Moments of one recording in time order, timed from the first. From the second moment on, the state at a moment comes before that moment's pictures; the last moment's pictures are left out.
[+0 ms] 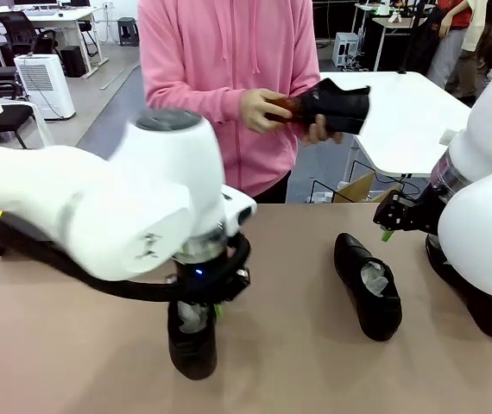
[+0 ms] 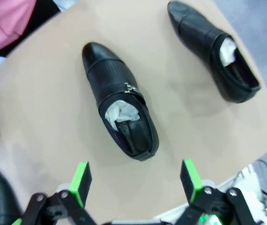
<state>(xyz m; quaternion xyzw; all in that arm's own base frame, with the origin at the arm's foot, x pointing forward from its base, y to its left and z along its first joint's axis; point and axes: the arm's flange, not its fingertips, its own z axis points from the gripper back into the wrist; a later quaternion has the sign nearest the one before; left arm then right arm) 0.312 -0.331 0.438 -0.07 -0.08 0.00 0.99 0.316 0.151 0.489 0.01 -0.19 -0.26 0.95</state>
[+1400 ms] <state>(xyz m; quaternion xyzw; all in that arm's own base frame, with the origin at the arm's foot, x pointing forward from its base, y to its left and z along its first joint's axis) 0.356 -0.086 0.540 0.08 -0.28 -0.05 0.96 0.316 0.151 0.489 0.01 -0.19 -0.26 0.95</state>
